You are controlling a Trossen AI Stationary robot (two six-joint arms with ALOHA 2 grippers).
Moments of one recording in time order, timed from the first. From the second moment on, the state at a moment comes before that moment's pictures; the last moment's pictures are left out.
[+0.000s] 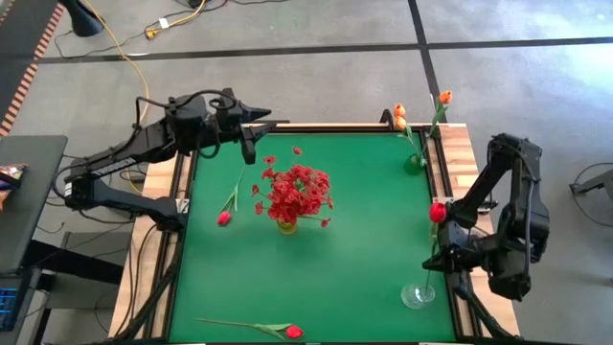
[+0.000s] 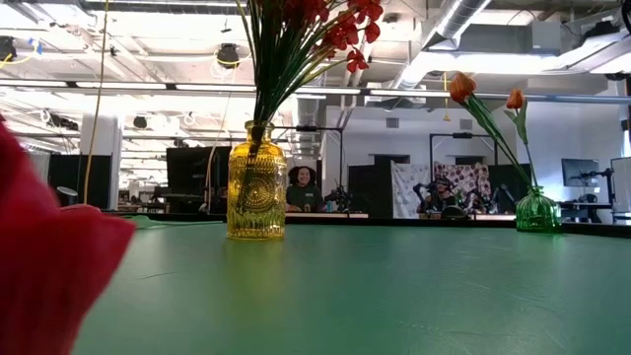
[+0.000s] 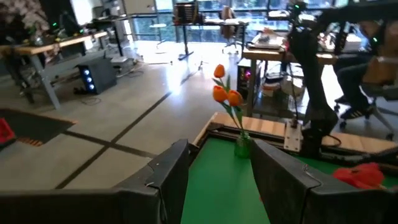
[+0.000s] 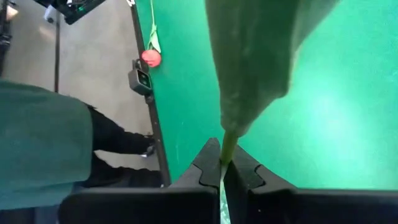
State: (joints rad) left arm 0.32 1.15 1.35 -0.34 -0.11 0.03; right arm 1.21 1.11 1.25 -1.22 0.65 1.47
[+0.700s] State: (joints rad) left arm 0.36 1.15 1.35 -0.35 -0.11 0.00; right arm 1.23 1.26 1.25 -1.25 0.66 1.53
